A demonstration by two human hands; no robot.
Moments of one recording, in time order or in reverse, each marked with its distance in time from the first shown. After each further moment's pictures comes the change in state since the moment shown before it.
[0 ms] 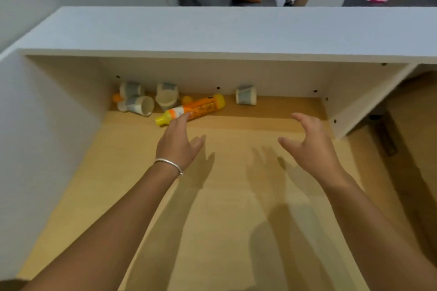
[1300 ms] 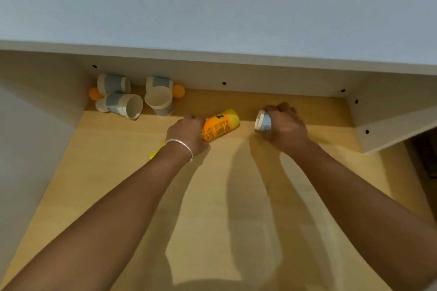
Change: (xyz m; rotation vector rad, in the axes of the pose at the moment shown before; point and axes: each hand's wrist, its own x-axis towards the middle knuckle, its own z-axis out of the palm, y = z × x) left_hand 0.123 -0.036 0.067 0.314 -0.374 0.043; right_hand 0.156 0.009 0.124 -0.528 -0.245 -0.007
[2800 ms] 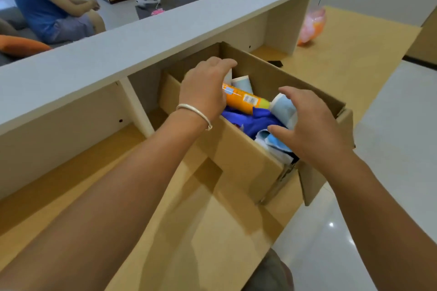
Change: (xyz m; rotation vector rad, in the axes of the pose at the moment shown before) left_hand -0.147 0.533 -0.034 -0.190 0.417 1.129; right_hand -0.389 0.313 -0.157 0.284 0.682 0.616
